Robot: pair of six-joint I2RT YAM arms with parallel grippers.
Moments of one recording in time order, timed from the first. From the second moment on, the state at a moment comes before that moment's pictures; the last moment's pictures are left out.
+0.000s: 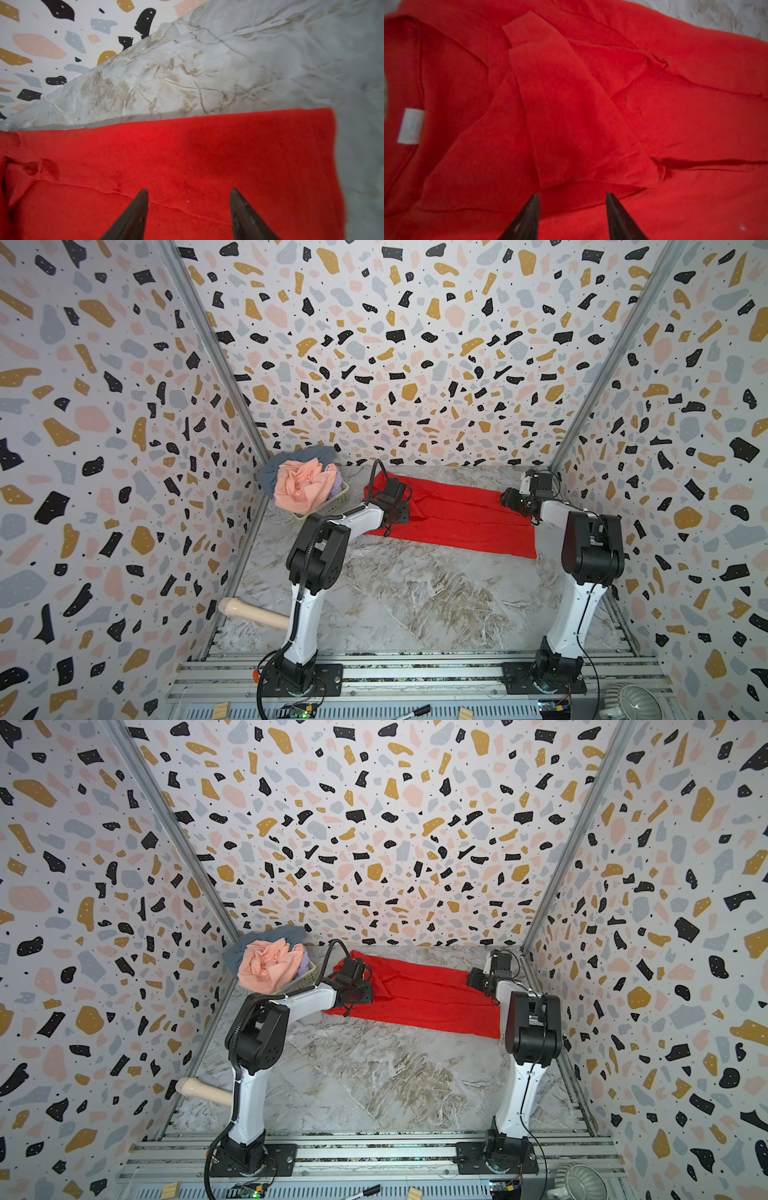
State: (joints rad) left arm -0.48 2.15 1.54 -0.26 -0.05 -0.39; right arm -0.08 2.10 1.40 -0.07 -0.26 0.29
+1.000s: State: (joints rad) left arm -0.38 2.47 2.01 -0.30 0.20 -0.33; right arm 0.48 1.44 0.67 -0.21 -0.42 0.49
